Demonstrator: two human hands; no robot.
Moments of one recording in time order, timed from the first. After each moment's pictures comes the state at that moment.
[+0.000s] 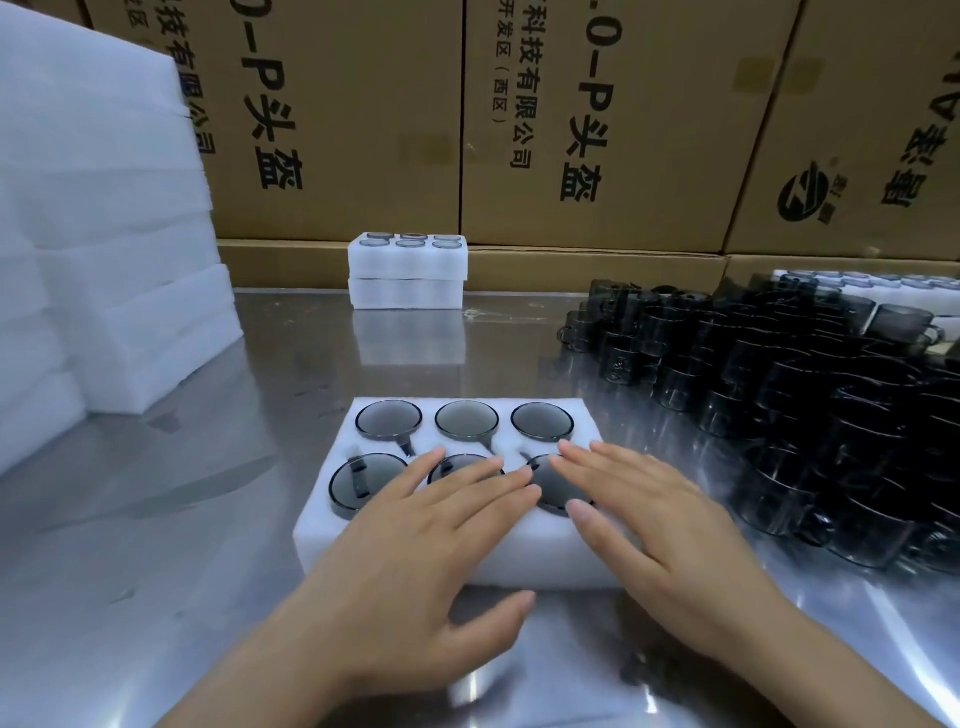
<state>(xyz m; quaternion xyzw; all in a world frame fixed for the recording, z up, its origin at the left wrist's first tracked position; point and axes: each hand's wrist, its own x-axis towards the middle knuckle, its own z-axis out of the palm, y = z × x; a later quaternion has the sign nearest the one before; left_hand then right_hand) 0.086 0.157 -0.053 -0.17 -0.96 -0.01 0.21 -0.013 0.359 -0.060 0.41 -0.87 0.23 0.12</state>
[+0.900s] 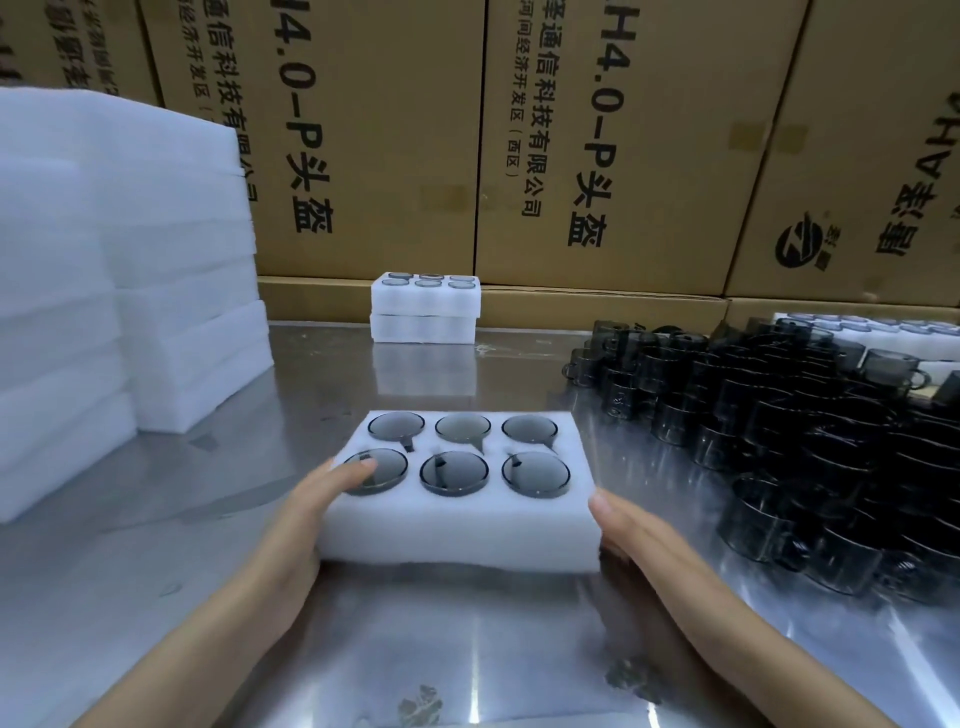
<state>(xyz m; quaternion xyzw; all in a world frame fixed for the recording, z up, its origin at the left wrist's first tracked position) 0.088 0.100 -0.061 0.13 -0.64 -0.73 0.17 -0.011 0.359 -0.064 0.33 -0.68 0.63 -0.19</state>
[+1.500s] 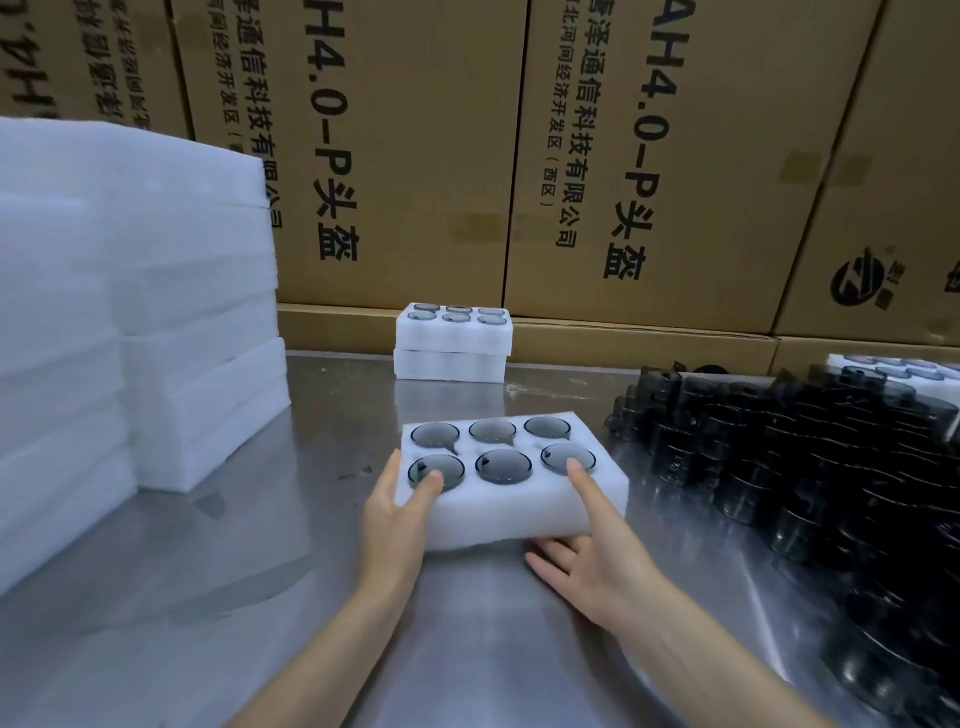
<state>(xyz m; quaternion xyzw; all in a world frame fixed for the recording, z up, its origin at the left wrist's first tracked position) -0.022 0.082 -0.065 0.16 -0.64 -0.65 0.38 -0.090 0.234 -0.050 -0.05 -0.50 0.81 -0.29</state>
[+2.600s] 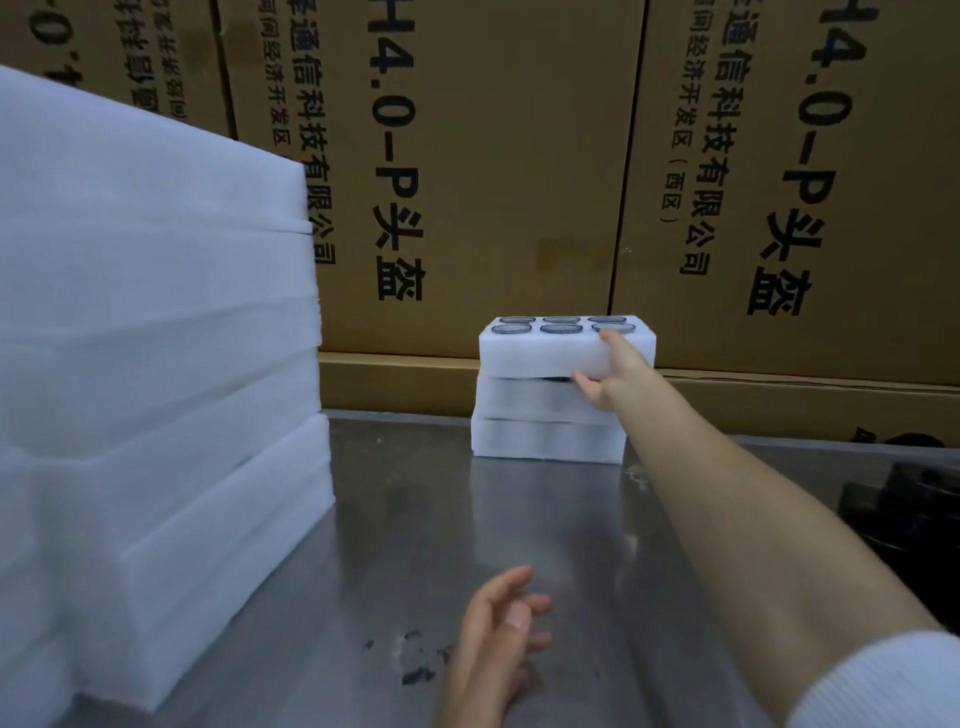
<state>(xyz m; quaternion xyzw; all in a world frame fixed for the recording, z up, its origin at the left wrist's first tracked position) -0.108 -0.017 -0.079 0.17 -0.58 -0.77 0.22 -0.381 -0.016 0.052 -0.07 -0.44 0.87 -0.20</state>
